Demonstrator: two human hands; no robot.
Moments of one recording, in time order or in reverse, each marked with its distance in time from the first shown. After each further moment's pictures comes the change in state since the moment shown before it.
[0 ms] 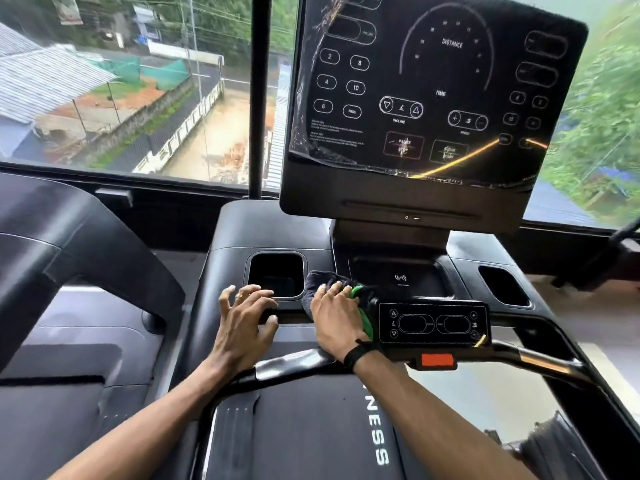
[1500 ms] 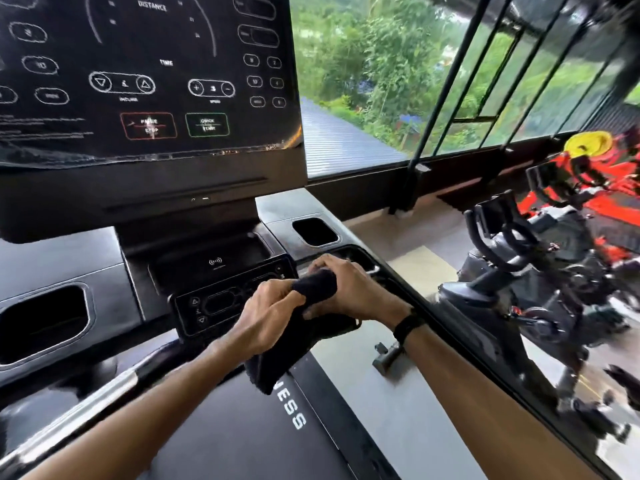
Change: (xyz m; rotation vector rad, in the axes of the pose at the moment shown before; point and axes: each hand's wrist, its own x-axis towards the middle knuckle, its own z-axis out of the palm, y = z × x) left_hand 0.033 0.314 0.063 -0.694 -0.719 0.082; right_hand -0.190 0.275 0.008 0.910 0.182 0.284
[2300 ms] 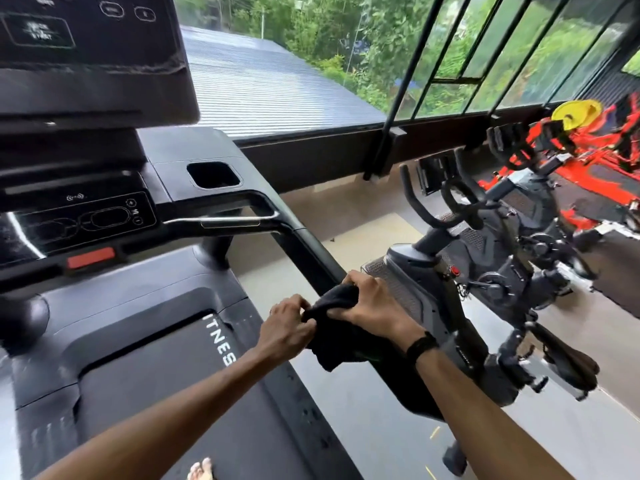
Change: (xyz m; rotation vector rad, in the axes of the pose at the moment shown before) left_hand -0.010 0.050 0.324 0.268 -0.134 -0.255; right_hand -0.195 0.235 -0.093 -0.081 0.111 0.191
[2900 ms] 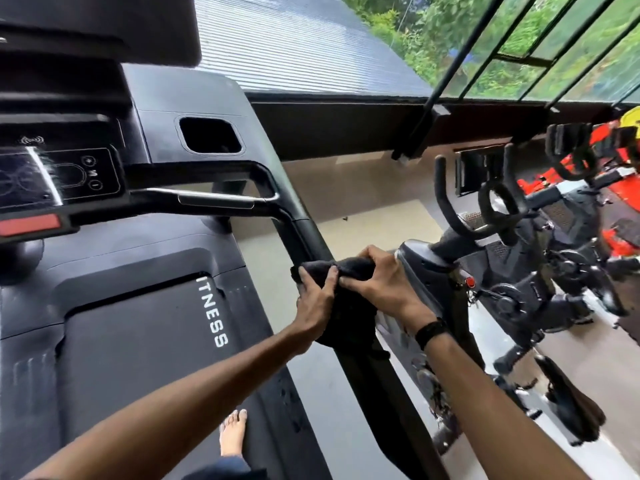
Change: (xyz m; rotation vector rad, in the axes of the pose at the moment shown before) left_hand 0.111 0.040 0.058 -0.851 0.079 -0.368; right_hand 0.107 0.060 -0.012 0.062 0.016 -0.026
